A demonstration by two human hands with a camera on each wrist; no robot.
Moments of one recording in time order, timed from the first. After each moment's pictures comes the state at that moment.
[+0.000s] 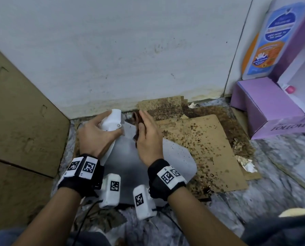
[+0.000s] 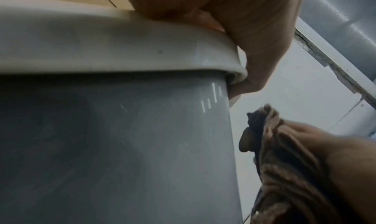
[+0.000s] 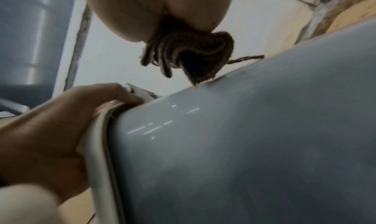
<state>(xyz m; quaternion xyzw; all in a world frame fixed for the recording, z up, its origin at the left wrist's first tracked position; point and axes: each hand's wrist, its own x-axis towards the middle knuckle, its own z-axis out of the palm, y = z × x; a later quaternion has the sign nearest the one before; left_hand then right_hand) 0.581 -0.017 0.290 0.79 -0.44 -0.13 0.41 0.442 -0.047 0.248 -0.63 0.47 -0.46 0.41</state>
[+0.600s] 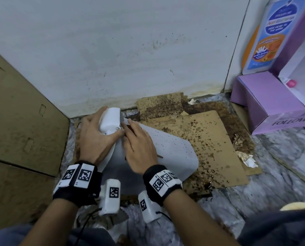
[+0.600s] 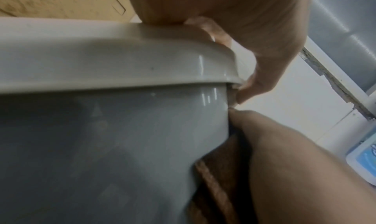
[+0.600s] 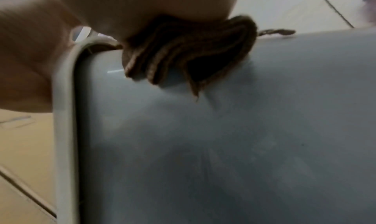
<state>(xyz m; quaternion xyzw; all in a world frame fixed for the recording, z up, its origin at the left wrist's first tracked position) 0.585 -0.007 0.280 0.76 -0.52 -0.12 0.38 0.450 -0.028 0.232 -0.79 0.42 -0.31 0.31</state>
